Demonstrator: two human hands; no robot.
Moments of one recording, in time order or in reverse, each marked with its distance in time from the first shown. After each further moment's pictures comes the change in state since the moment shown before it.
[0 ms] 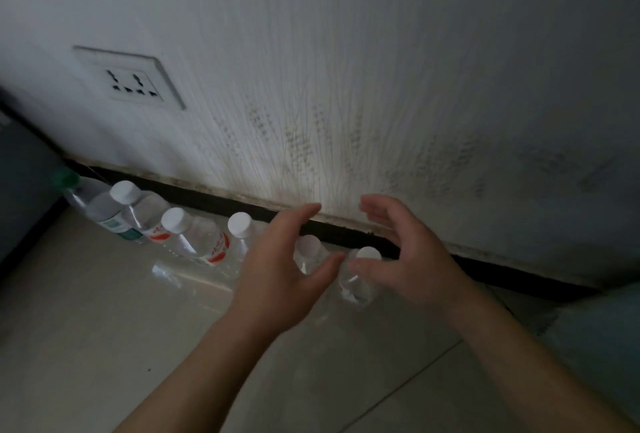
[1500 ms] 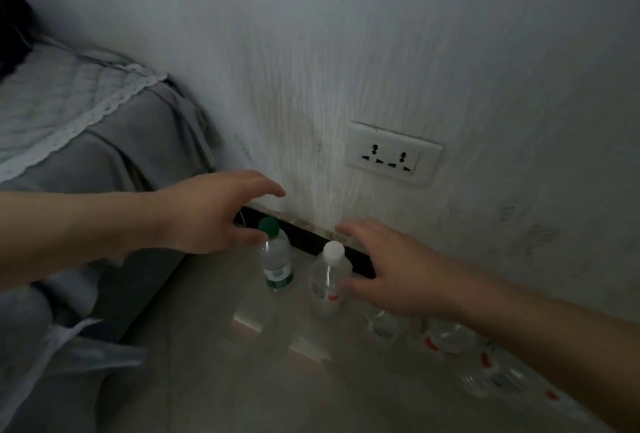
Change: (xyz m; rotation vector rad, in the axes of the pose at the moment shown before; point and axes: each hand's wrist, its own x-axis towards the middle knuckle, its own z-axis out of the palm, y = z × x) left_hand 0.110 -0.222 -0.346 0.594 -0.504 0.149; right_hand 0.133 -0.190 0.227 -0.732 -0.332 -0.296
